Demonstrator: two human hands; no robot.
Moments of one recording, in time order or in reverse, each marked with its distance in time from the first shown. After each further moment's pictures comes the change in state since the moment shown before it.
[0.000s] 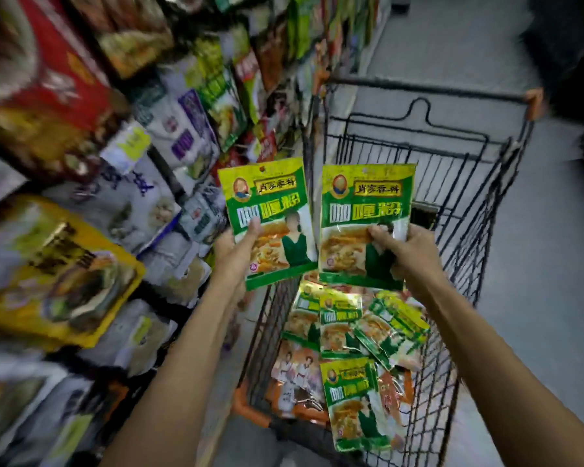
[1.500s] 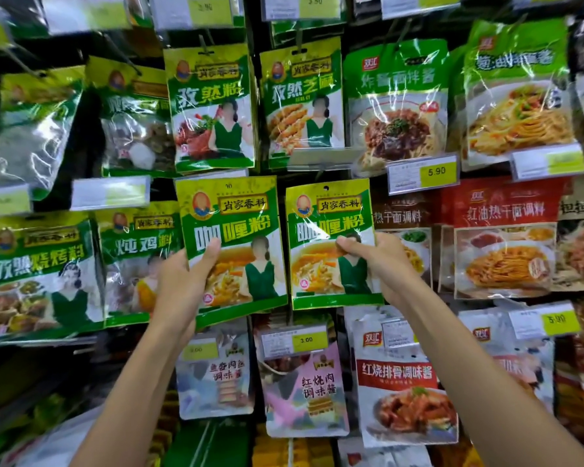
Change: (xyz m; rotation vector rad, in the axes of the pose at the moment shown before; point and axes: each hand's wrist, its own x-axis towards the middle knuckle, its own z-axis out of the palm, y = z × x) left_hand -0.390 0.341 -0.455 0.100 1.224 0.595; right_hand -0.361 -0.403 0.425 0.371 -1.357 -0.508
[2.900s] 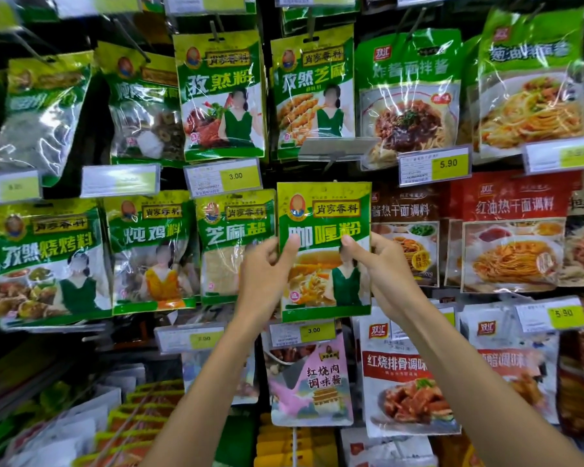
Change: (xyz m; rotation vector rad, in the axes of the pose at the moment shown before) left_hand -0.017 -0.015 0.066 0.180 -0.143 0.156; right_hand -0.040 -0.001 0.021 -0.041 -0.018 -0.117
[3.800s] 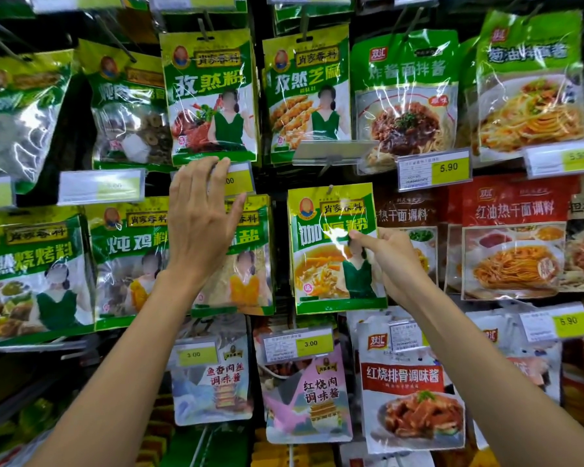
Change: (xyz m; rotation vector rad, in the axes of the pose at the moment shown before) left_hand 0.091 -0.001 -0.062 1.082 0.490 0.883; right_hand 0.041 0.003 -0.016 -0.058 0.103 0.090
